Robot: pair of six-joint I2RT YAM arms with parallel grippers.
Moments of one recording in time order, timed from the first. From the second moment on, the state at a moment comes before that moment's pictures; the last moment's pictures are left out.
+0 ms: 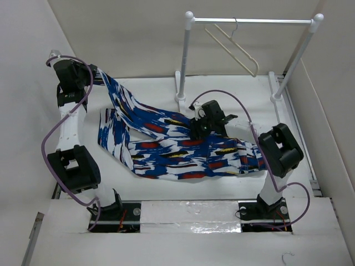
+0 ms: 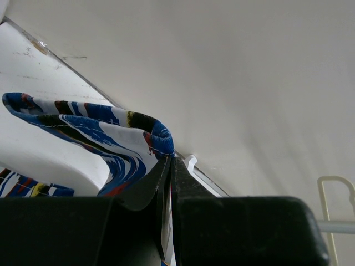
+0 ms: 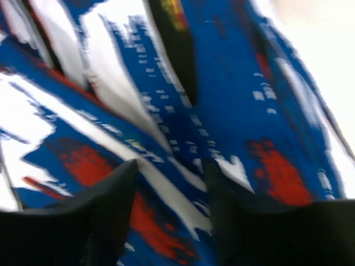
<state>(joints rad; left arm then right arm) 0.26 1.56 1.44 -0.07 0.16 -0.87 0.55 1.81 1.14 -0.17 -0.29 0.04</state>
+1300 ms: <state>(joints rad) 0.28 1.58 1.41 -0.04 0.12 -0.88 0.85 0.91 0.80 -0.39 -0.11 0.36</state>
